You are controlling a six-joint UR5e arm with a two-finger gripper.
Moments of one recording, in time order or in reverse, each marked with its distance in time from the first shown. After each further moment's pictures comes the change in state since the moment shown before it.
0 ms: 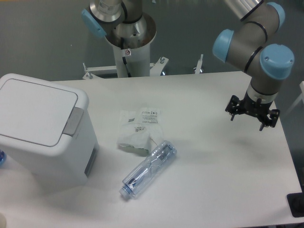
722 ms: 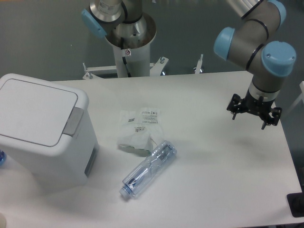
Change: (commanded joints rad) arm -0.005 0.046 -0.003 -0.005 -0.012 -0.095
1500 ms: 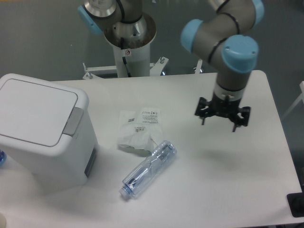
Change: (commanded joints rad) arm -0.234 0.127 -0.058 -0.008 -0.107 -0.390
